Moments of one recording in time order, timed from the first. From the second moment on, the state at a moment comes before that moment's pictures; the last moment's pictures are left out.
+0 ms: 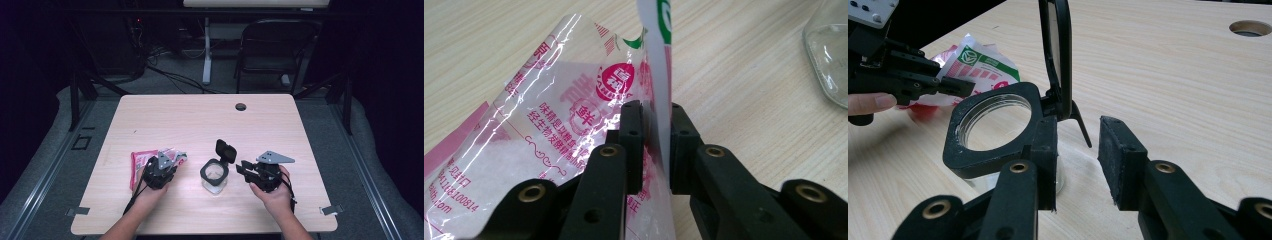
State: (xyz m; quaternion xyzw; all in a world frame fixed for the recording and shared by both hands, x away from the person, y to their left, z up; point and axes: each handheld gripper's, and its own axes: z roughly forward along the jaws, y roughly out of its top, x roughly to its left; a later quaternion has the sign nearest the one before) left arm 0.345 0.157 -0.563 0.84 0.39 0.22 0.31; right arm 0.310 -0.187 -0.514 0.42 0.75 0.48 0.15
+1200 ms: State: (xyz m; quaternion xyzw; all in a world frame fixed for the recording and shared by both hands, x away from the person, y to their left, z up) left arm 0.349 0.172 -0.553 0.82 0.41 0.21 0.33; right arm 0.309 -0.188 -0.515 0.43 0.75 0.48 0.15
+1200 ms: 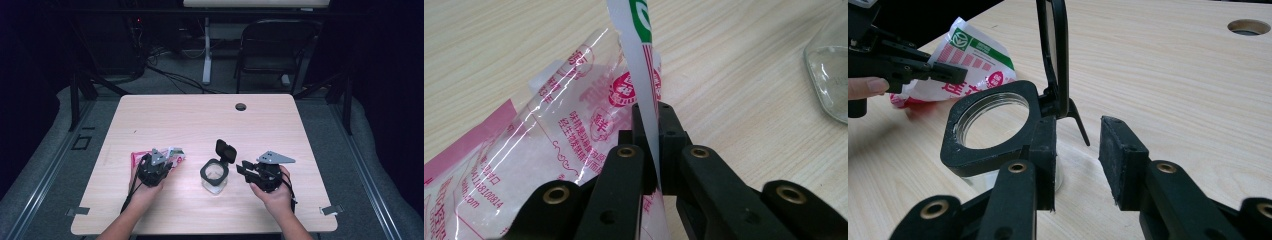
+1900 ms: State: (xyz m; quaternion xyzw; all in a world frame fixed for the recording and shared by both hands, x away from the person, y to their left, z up) left arm 0.340 0.196 -0.532 0.80 0.42 0.22 0.36; right arm 0.311 -0.189 -0.514 0.43 0.75 0.48 0.15
